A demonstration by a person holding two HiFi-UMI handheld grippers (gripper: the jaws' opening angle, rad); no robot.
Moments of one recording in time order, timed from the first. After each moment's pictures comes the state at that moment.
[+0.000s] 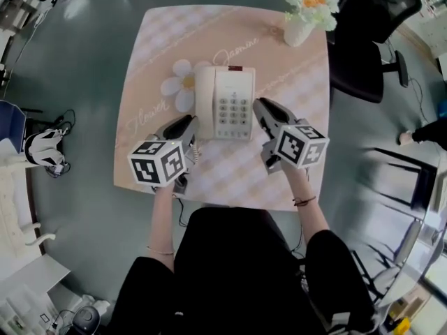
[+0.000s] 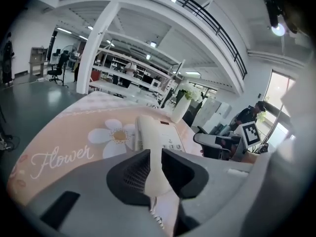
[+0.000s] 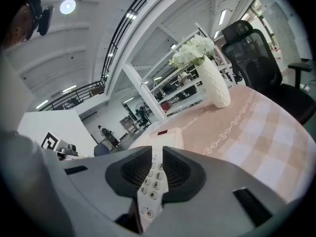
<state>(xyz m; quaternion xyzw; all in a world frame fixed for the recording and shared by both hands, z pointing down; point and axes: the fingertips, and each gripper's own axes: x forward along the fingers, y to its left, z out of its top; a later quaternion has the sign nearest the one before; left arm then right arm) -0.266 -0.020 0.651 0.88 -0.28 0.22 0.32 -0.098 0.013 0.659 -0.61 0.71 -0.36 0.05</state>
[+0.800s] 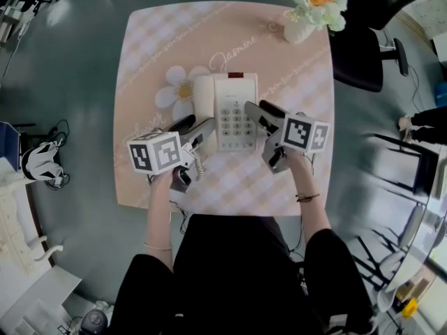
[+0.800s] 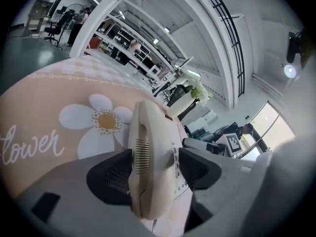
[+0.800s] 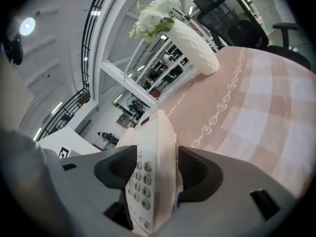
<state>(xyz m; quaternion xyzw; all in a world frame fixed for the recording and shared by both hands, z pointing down) -0.234 -0.048 0.696 0.84 -0.17 0.22 0.46 -0.096 -0.018 0.705 -0.57 0.65 -0.50 0.07</state>
